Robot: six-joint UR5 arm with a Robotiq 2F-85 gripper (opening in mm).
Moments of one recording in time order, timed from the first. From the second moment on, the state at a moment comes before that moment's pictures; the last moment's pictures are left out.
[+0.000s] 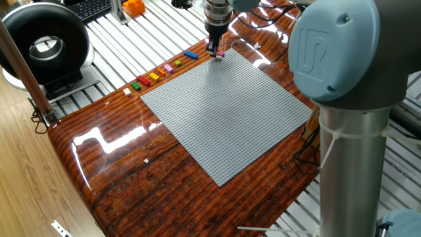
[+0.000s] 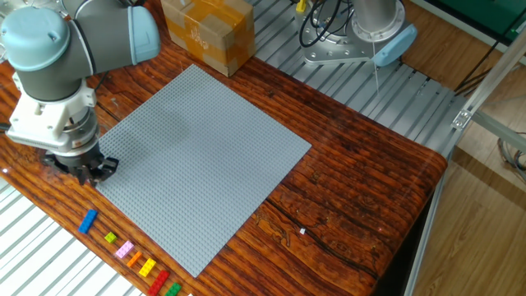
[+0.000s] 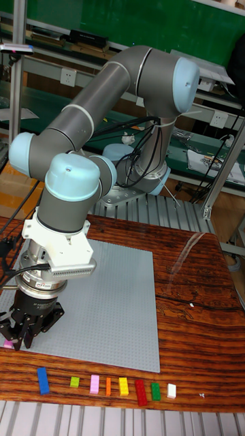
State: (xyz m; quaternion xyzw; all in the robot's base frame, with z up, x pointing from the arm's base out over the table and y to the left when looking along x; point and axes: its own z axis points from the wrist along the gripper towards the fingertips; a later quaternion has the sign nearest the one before) arm 0.723 -0.150 0.017 -0.26 0.96 -0.07 0.06
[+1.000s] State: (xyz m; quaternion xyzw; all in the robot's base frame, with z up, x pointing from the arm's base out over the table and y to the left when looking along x) arm 0.716 -0.147 0.015 -0.25 0.96 -0.06 0.05
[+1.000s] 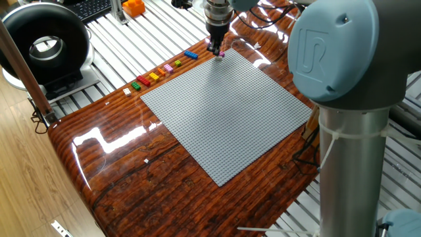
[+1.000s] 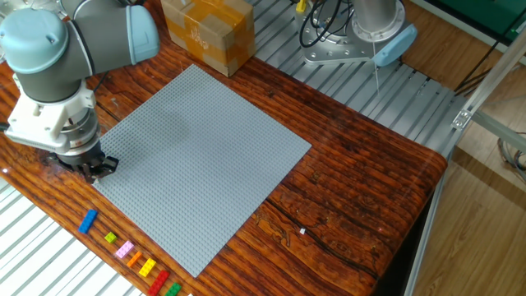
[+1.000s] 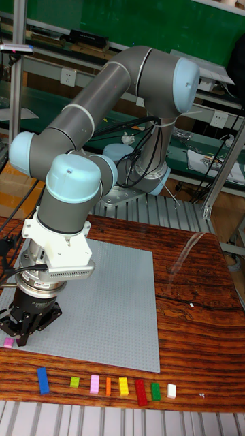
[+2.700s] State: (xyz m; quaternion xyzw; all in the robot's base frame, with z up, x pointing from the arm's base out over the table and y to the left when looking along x) arm 0.707 -0.150 0.012 -0.29 0.95 -0.06 0.04
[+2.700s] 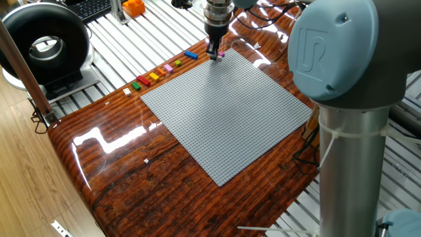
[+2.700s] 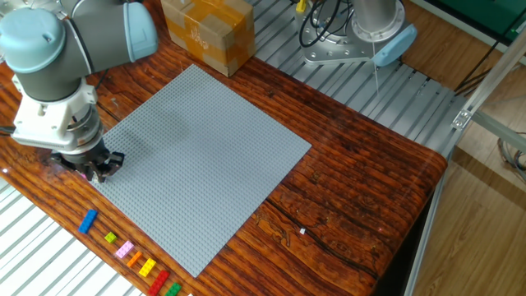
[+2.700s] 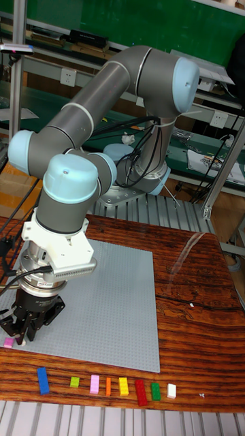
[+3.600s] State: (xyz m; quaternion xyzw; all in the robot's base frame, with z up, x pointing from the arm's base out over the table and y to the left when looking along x) arm 0.704 -0.151 0.008 -0.30 0.95 -0.06 0.04
